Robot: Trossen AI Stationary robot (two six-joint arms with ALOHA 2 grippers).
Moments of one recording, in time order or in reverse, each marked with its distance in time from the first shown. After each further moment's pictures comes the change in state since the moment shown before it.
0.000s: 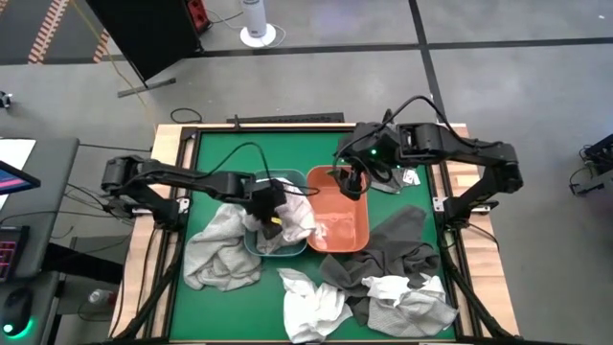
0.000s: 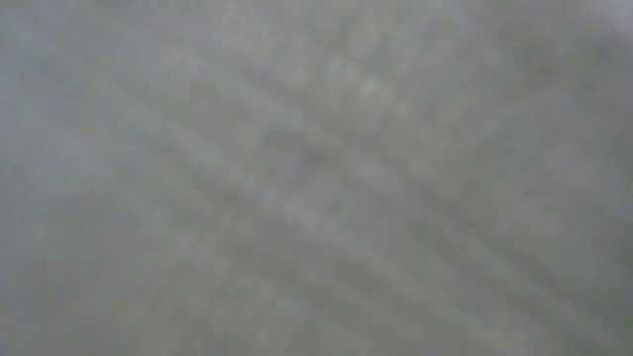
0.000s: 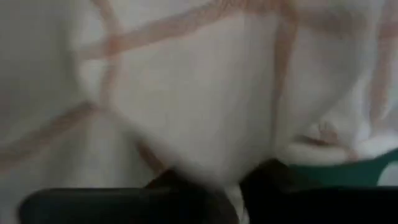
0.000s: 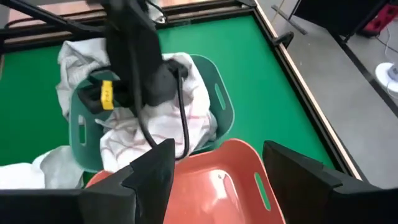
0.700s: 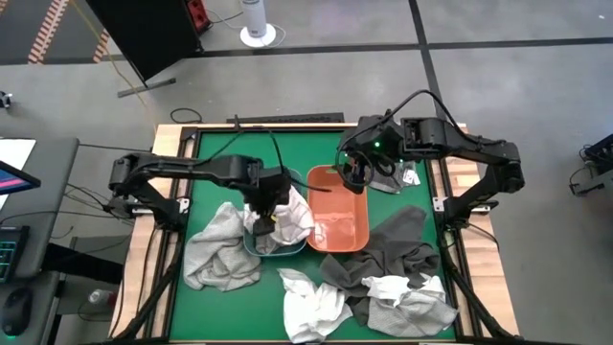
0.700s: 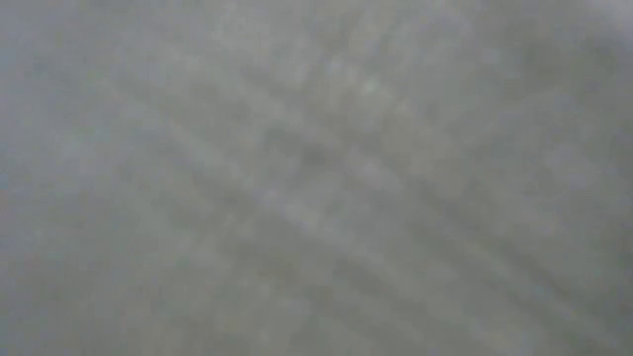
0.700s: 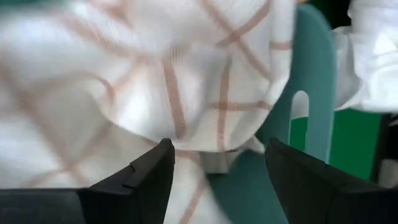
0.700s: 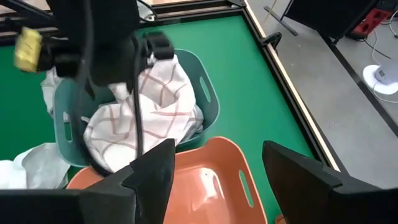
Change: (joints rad) left arm 0.007 0.044 0.435 -0.513 0.028 0.353; right arm -0.035 -0.013 0.000 -0.016 -0.003 -0.042
